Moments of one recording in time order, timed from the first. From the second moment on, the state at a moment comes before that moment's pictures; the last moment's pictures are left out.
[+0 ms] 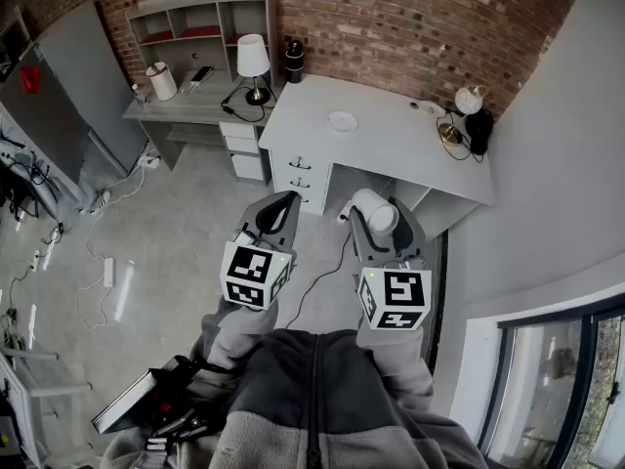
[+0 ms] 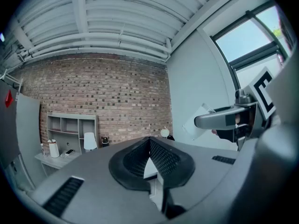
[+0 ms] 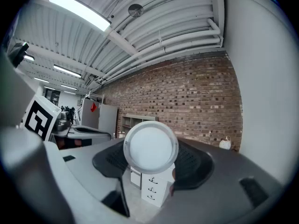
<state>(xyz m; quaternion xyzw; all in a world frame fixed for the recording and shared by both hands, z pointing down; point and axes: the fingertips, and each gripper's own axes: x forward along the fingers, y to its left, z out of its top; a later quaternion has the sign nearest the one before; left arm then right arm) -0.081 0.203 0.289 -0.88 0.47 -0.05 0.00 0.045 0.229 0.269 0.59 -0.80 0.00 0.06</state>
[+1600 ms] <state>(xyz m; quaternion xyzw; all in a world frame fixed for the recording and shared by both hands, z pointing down) -0.040 0.206 0.314 -0.87 0.49 -0.06 -0.01 0.103 0.249 0.308 0.58 -0.81 0.03 0.06</state>
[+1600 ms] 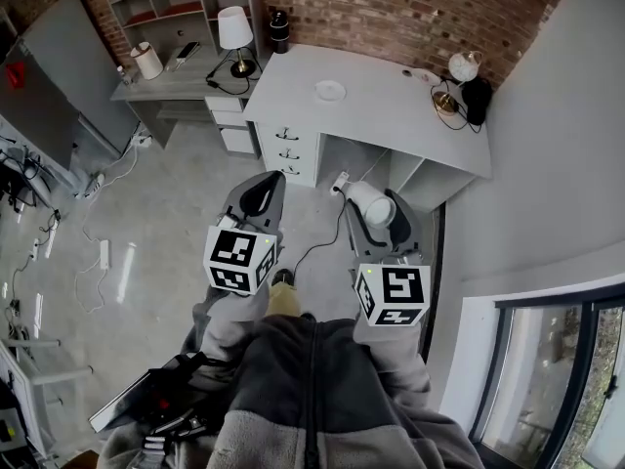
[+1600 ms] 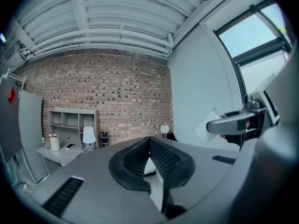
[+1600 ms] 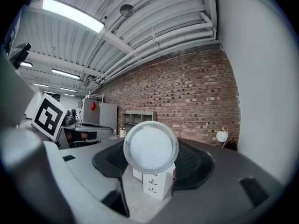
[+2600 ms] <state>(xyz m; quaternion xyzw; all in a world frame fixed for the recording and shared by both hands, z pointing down) -0.042 0.015 0.314 -0.87 0.48 -0.05 -0.02 0.112 0.067 0.307 0.60 -0.80 0.02 0.07</state>
